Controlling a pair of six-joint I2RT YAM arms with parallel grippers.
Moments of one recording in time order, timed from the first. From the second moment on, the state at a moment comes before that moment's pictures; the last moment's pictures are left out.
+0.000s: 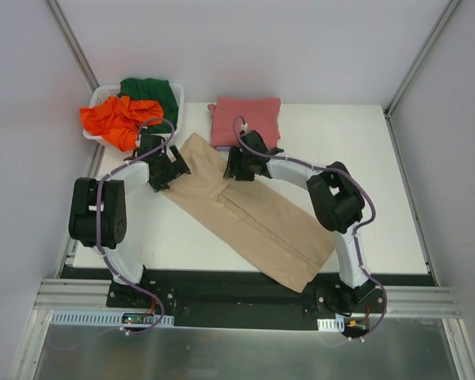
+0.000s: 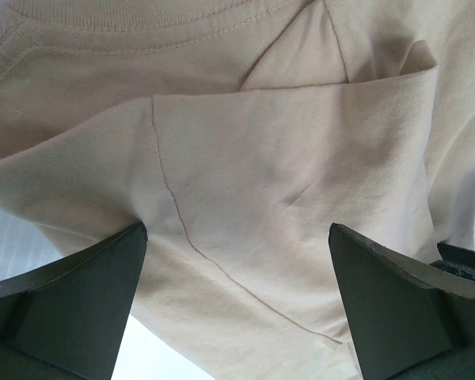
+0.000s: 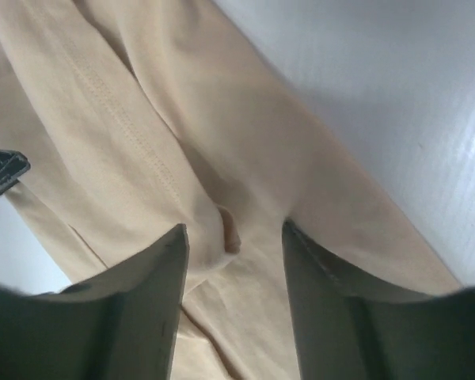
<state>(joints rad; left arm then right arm) -0.07 1.72 1.01 -0.26 0.12 -0.66 0.67 2.17 1.59 -0.27 -0.11 0.69</state>
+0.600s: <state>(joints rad) -0.58 1.30 0.98 -0.31 0.11 -0.57 0.47 1.14 0.85 -0.41 0.02 0.66</state>
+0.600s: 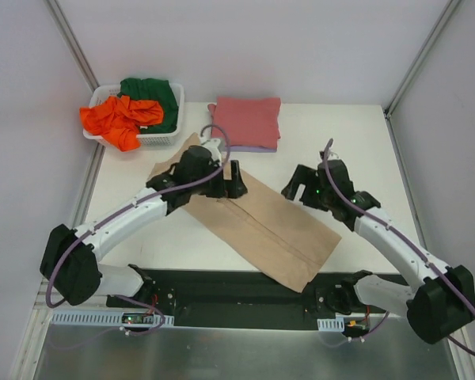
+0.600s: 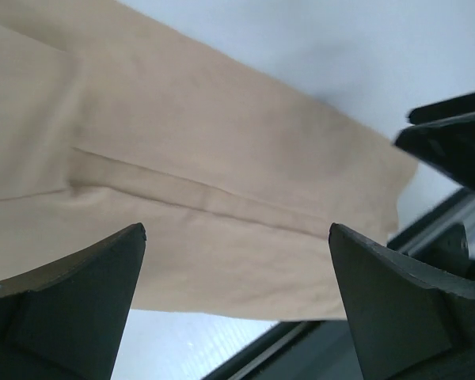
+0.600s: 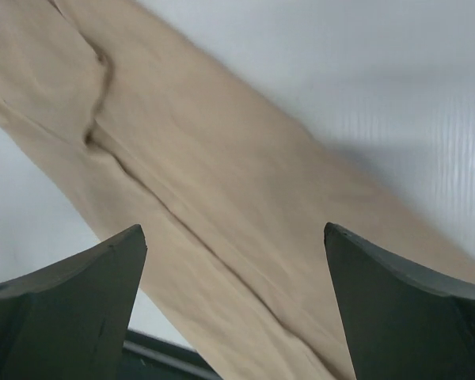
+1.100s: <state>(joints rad) -0.68 1.72 1.03 -0.34 0.06 -0.58 0.47 1.24 0.61 -0.50 -0.11 0.64</state>
